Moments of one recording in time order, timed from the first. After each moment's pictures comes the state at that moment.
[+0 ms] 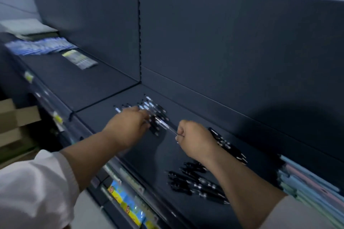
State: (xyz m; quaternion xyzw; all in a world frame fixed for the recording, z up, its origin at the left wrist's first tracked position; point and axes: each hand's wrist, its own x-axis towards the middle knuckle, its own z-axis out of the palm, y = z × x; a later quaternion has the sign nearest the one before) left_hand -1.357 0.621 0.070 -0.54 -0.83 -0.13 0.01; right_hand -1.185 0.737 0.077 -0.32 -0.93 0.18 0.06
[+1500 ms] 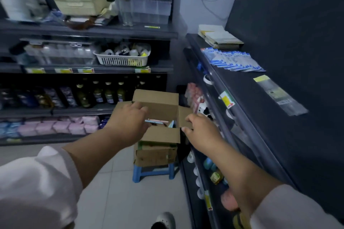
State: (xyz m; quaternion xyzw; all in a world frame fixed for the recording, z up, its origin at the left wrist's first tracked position) left_hand -1.786 0.209 0.044 -0.18 -0.98 -0.04 0.03; right_hand -1.764 0.422 0.031 0.01 -0.98 0.19 -0.01
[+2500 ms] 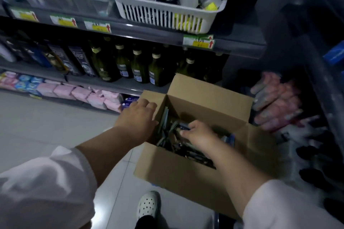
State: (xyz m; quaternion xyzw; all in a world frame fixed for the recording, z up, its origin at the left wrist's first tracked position) left_hand -2.093 0.128 -0.184 0.03 -0.99 -0.11 -0.13; right_hand -2.131 0.311 -0.245 -0.09 -0.86 0.38 -0.33
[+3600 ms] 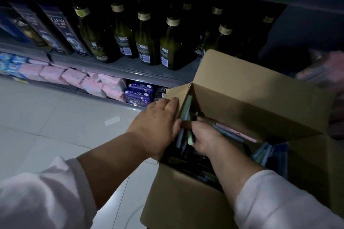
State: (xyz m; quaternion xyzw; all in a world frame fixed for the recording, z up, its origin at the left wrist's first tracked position) left_hand -2.156 0.095 -0.314 -0.02 -0.97 -0.16 -0.16; right_hand -2.207 0.230 -0.422 -0.26 -0.58 0.68 -0.37
